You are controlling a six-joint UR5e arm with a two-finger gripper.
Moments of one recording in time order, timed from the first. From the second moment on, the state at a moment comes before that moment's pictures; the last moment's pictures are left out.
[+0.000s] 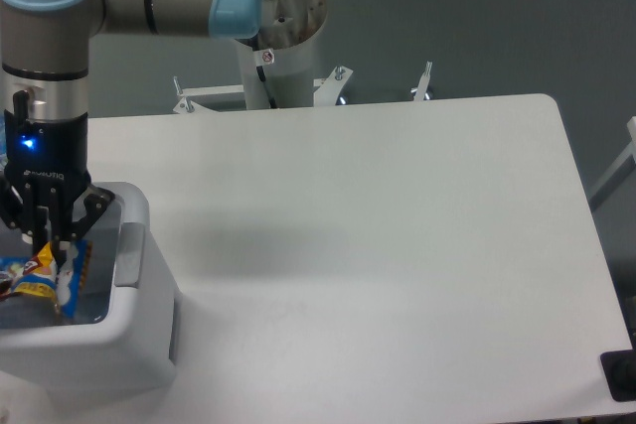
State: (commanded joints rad) arm 1.96 -1.80 -1.54 -0.71 1.44 0.04
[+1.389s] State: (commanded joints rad) arm 2.42 -1.74 -1.51 -0.74 1.63 0.72
